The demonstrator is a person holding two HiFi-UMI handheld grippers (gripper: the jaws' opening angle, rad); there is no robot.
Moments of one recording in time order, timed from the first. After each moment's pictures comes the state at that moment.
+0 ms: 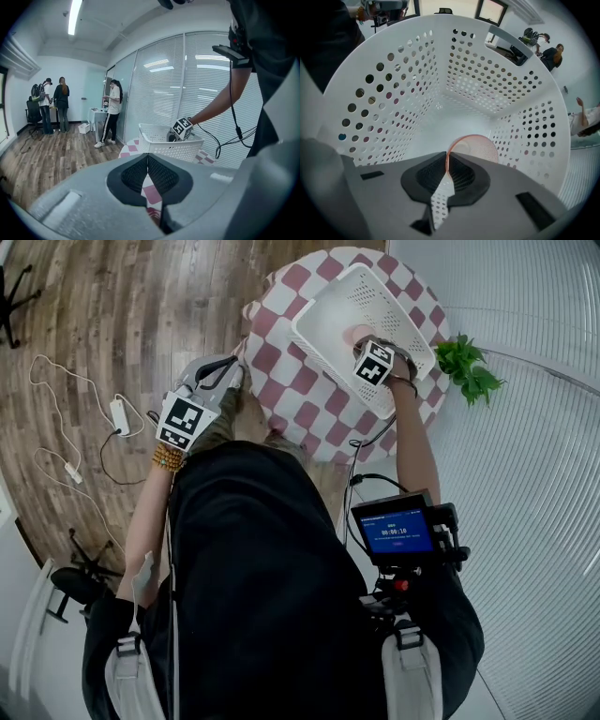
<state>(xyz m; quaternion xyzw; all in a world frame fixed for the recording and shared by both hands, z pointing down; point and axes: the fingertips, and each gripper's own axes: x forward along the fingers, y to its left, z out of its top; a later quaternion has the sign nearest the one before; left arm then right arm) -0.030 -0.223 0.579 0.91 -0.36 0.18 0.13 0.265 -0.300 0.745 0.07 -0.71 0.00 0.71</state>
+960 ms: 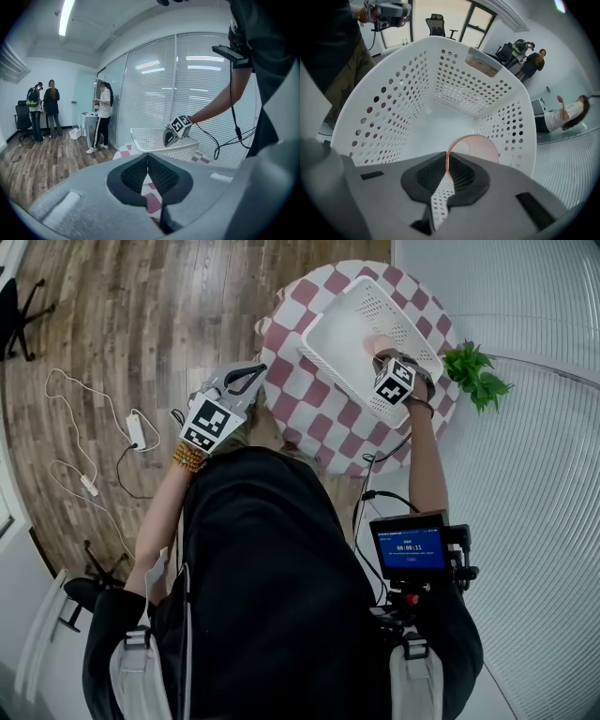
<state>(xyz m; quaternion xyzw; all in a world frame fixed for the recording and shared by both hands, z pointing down) 0.002 -0.236 0.567 0.93 -0.31 0.17 0.11 0.283 -0.309 0.710 0.15 -0.71 -0.02 0.68</state>
